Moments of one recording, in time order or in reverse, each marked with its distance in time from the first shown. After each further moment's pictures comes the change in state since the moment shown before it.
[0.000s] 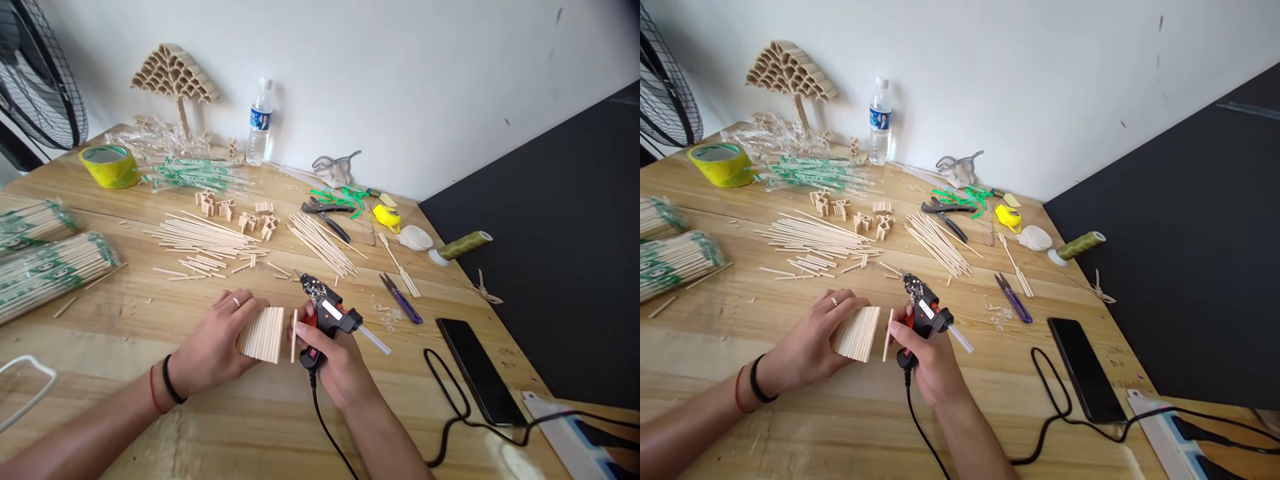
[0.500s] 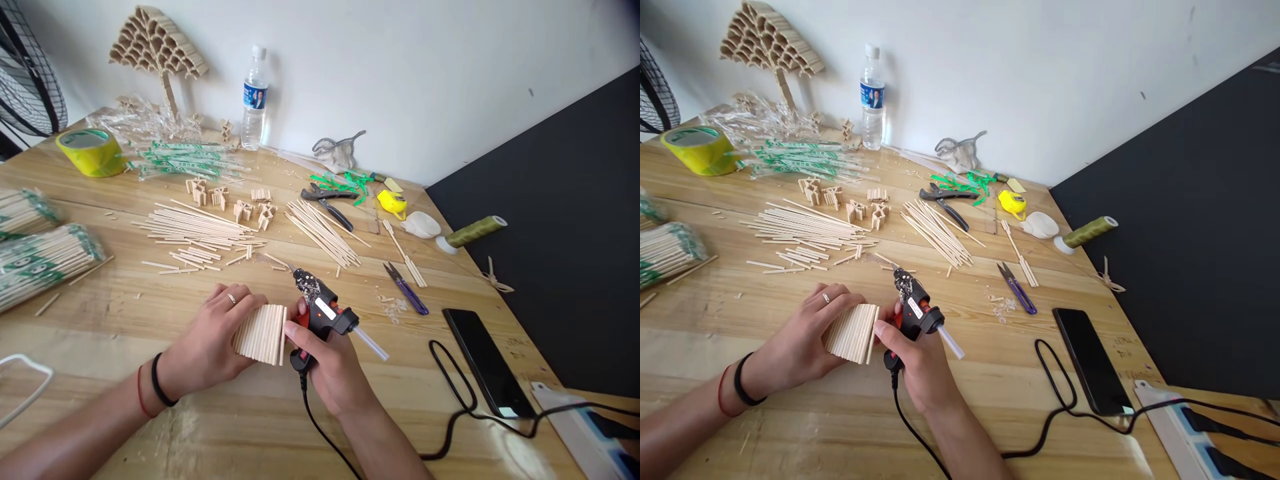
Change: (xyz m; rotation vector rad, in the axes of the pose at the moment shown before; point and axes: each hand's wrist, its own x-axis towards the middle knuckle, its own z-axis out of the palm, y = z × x) left_hand 0.000 0.001 0.002 0.057 -0.023 0.026; right_hand -0.008 0.002 0.011 -0.026 0.035 0.017
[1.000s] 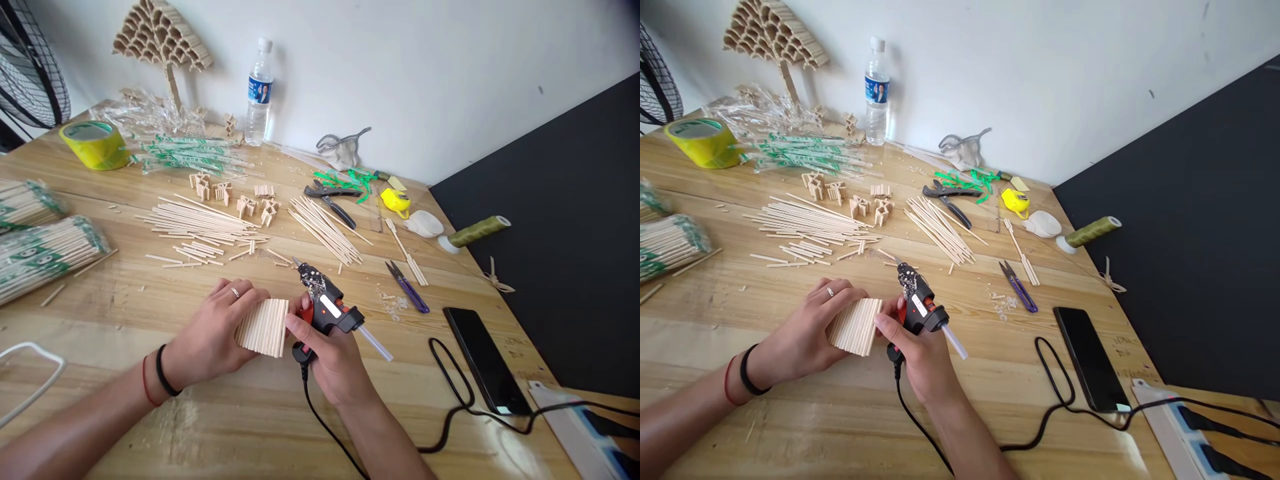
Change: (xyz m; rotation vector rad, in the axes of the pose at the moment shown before) left_hand 0.000 0.000 0.000 -0.015 -0.006 -0.009; right_hand 0.002 0.005 -0.005 -0.097 -0.042 -0.073
